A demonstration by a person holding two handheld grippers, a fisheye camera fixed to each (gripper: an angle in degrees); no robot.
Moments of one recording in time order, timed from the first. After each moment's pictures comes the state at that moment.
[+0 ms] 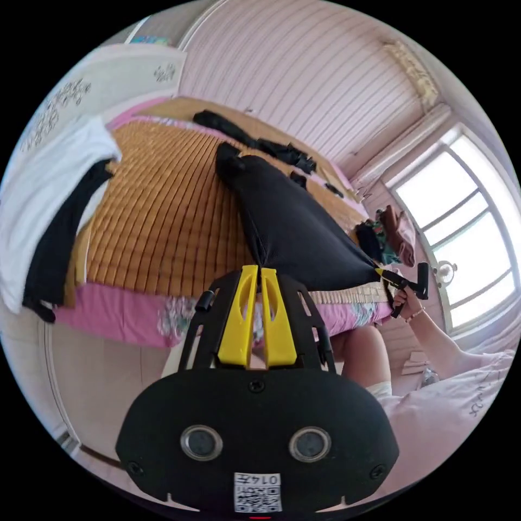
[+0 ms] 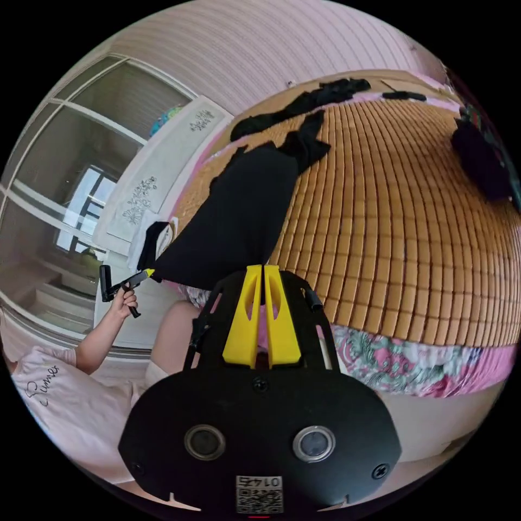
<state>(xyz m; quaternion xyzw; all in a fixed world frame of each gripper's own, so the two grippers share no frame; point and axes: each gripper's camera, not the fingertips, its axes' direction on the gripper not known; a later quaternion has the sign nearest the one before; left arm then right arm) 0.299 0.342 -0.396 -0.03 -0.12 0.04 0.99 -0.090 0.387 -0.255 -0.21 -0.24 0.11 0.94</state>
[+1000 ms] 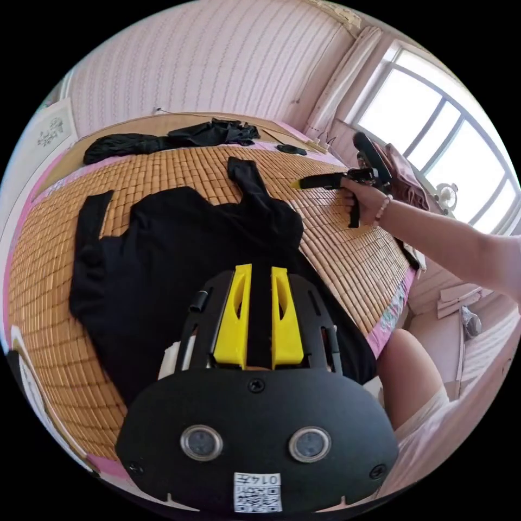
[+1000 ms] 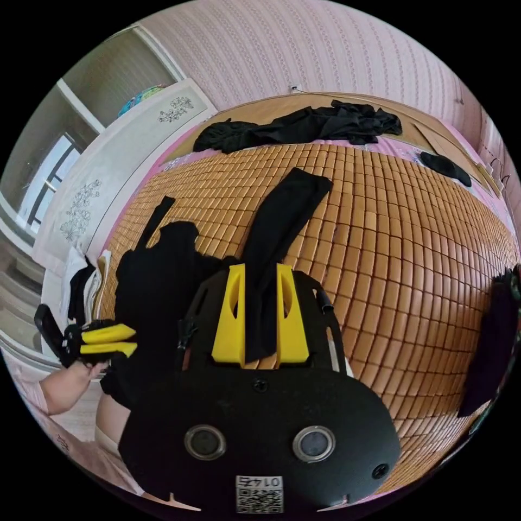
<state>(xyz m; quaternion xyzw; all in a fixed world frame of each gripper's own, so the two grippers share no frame) 0.364 0.195 0.019 -0.10 -0.11 0.26 0.96 -0.053 0.132 0.031 -0.19 -0.13 0.02 0.97</state>
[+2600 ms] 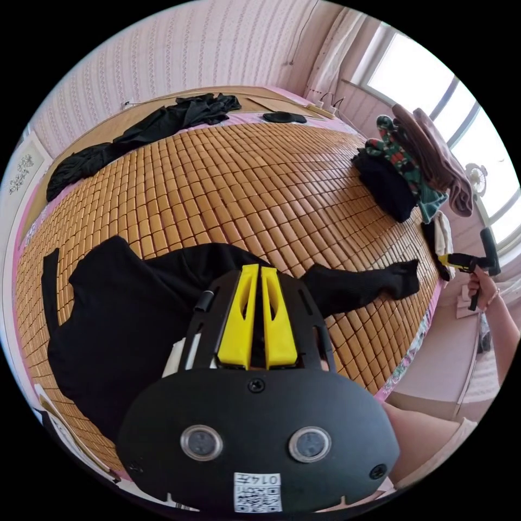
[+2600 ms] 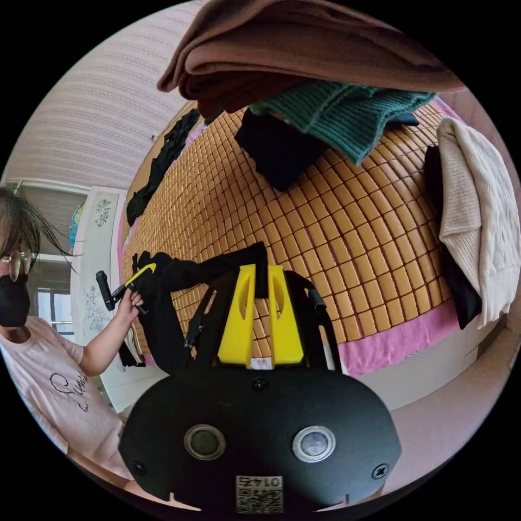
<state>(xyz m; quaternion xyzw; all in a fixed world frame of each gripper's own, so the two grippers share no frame) 0.371 0.275 0.398 -0.10 -0.11 0.32 0.94 0.414 0.394 -0.335 -0.14 -0.22 0.33 0.91</state>
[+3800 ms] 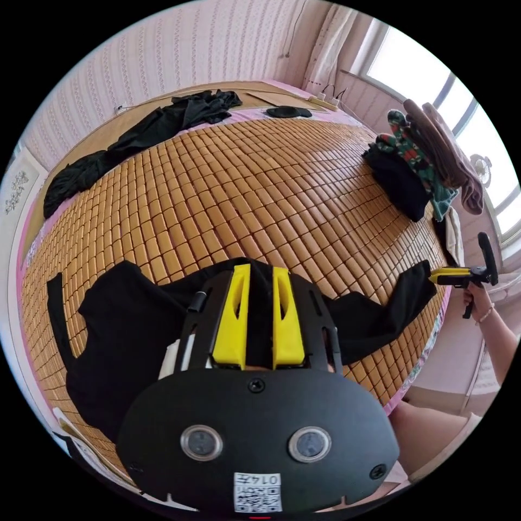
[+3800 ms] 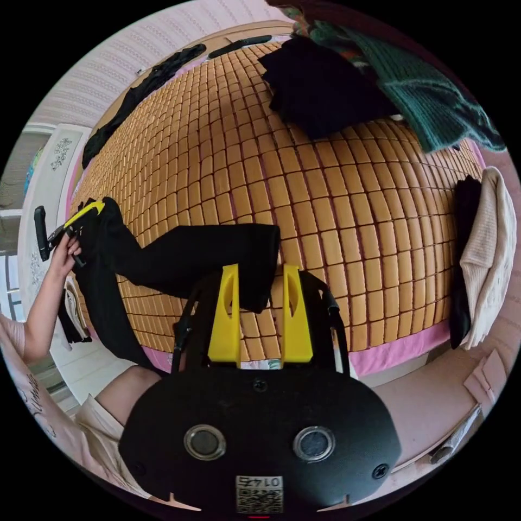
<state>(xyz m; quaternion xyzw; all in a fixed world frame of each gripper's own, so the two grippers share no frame) 0.351 0.285 0.477 -0.11 -0.13 0.35 0.92 0.320 0.343 -0.314 -0.26 -0.12 0.22 0.93</state>
